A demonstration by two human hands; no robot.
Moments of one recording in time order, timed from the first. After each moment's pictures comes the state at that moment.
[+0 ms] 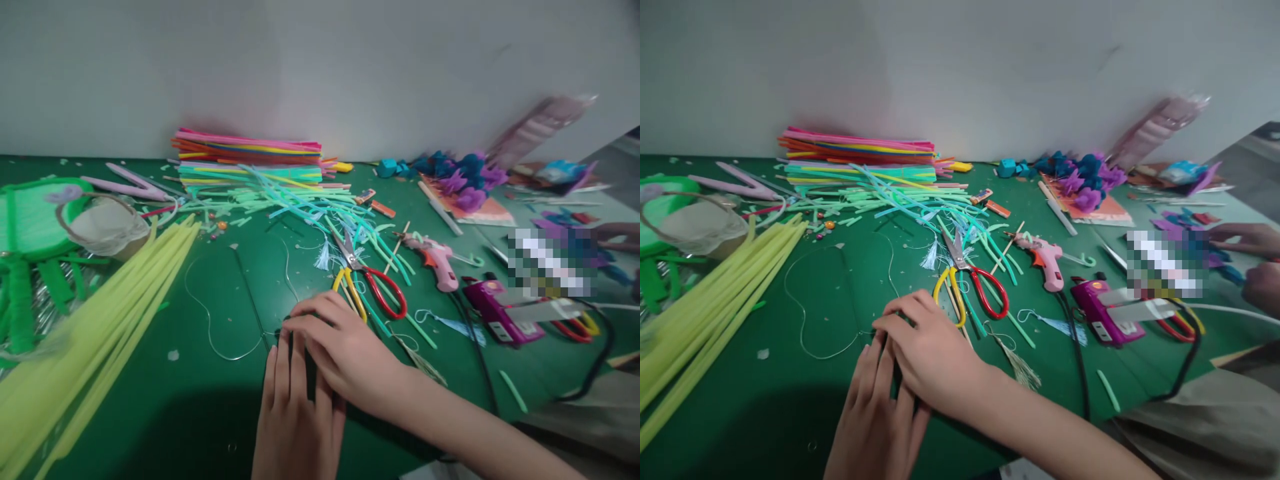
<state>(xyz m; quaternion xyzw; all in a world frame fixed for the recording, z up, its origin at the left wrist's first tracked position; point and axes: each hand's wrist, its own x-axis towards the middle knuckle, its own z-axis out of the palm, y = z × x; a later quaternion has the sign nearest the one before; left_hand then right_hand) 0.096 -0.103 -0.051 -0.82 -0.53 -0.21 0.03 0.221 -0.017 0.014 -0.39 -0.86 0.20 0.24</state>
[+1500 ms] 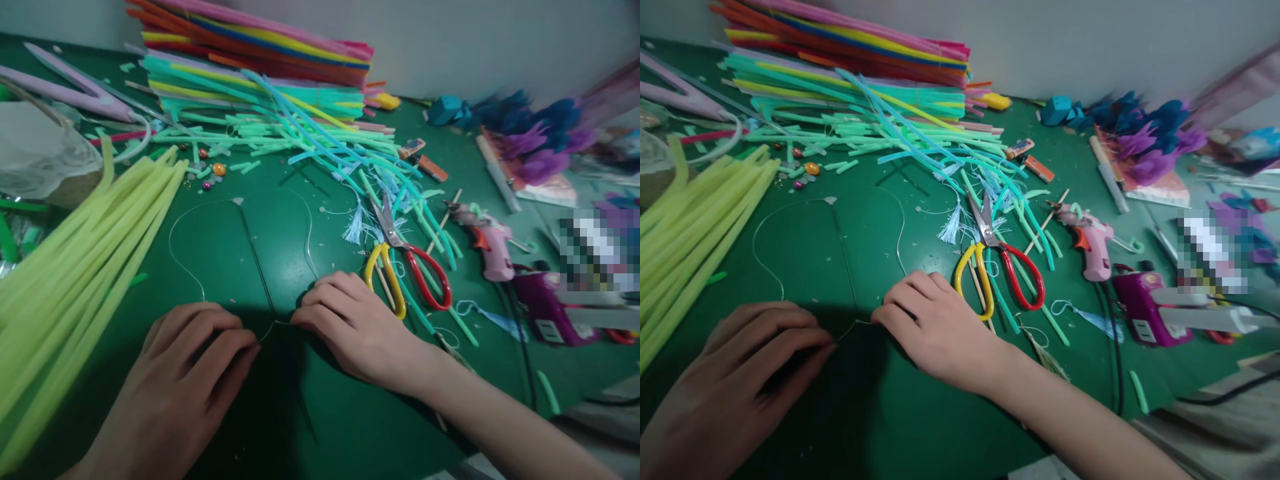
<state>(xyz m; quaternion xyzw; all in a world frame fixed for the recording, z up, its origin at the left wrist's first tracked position) -0.028 -0.041 -0.029 -0.85 -0.46 -0.24 -0.11 0.217 0.008 -0.022 -0.31 -0.93 0.13 0.17</state>
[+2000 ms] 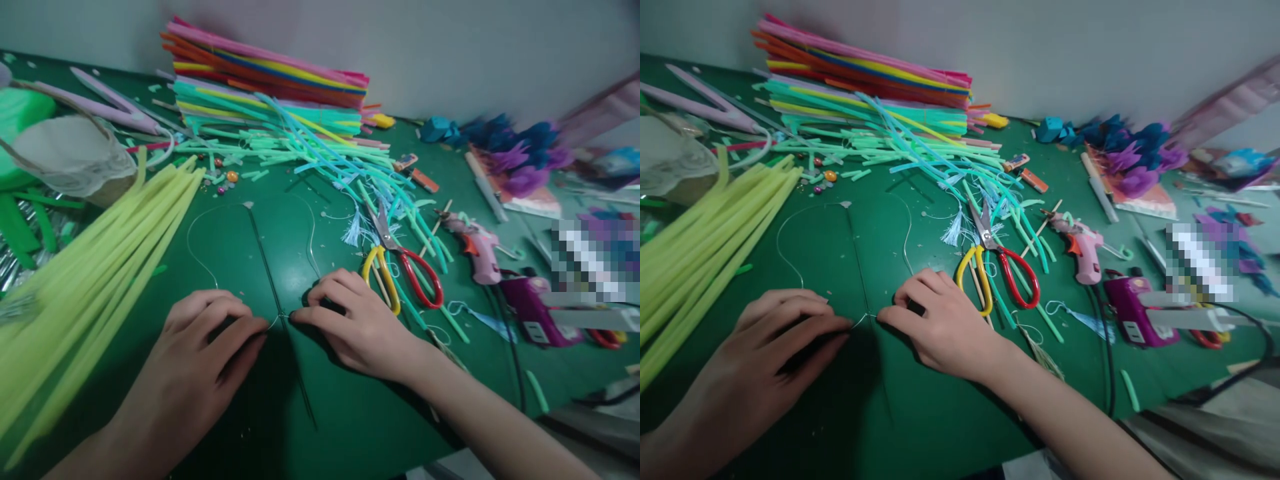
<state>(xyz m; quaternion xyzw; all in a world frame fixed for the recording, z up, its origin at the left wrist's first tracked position) -0.027 -0.040 -0.028 -0.85 -0.45 -0.26 -0.10 0.219 0.004 -0.021 -0.29 -0.93 0.12 0.18</state>
